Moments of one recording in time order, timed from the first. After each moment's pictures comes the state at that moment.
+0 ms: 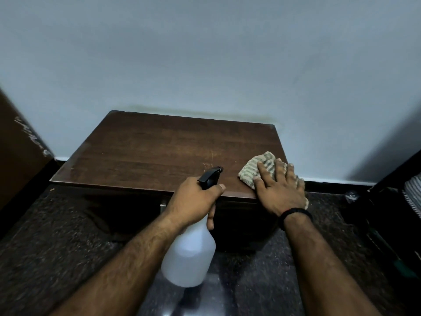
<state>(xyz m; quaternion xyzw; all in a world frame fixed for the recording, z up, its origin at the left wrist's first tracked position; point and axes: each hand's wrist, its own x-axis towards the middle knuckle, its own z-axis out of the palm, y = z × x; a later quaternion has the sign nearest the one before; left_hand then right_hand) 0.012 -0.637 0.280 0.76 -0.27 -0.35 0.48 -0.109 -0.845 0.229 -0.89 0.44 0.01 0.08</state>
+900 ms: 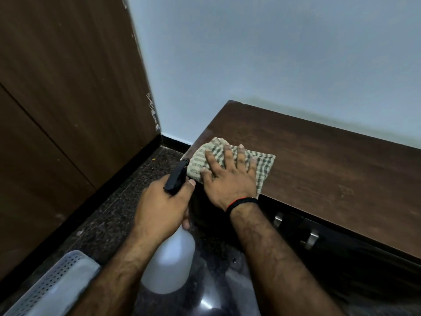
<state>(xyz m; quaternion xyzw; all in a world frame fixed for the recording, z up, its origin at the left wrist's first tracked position) 0.124 -0.406 0.275 0.89 -0.04 -0.05 0.46 0.154 -0.571 0.225 -0.99 0.12 -0.01 0.09</state>
